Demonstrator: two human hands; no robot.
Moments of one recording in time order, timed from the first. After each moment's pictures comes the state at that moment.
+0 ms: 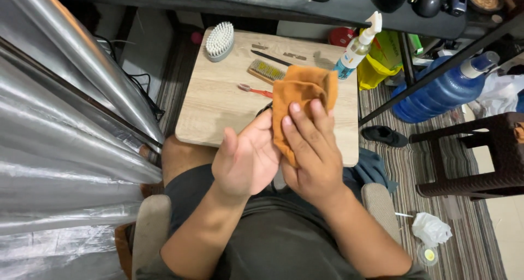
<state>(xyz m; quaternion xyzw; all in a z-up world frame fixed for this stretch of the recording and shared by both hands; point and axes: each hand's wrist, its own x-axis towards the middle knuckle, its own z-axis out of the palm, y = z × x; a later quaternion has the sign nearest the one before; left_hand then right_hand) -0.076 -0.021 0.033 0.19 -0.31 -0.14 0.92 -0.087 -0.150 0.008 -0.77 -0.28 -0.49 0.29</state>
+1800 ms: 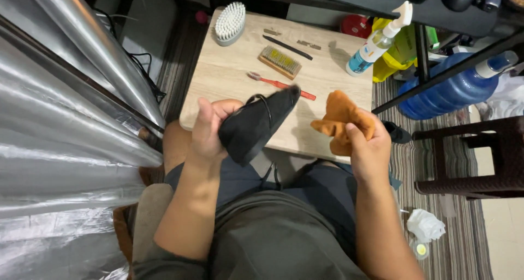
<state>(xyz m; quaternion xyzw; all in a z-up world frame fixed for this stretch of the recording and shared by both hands) -0.010 0.053 -0.060 0.38 -0.18 -0.06 0.90 -0.060 -0.227 -0.072 -0.72 0.04 -0.23 0.65</state>
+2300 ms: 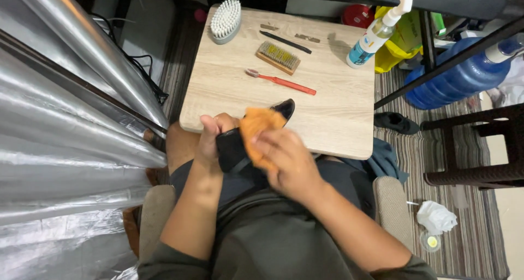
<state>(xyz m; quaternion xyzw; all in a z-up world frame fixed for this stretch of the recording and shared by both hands) -0.018 0.044 -0.079 0.24 -0.33 -0.09 0.91 -0.070 -0.126 -0.083 -0.80 -0.37 -0.29 0.38</state>
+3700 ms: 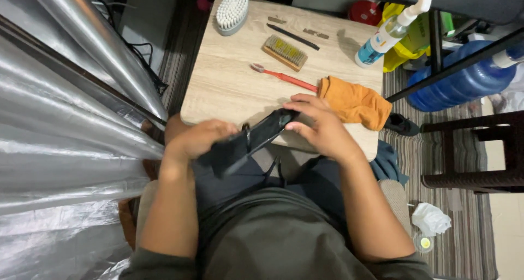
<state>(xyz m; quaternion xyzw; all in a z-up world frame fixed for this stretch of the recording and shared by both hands) -0.011 0.119 -0.095 0.72 -0.07 -0.22 0.65 -0.004 -0.190 -0.072 -0.87 -0.27 -0.05 0.41</state>
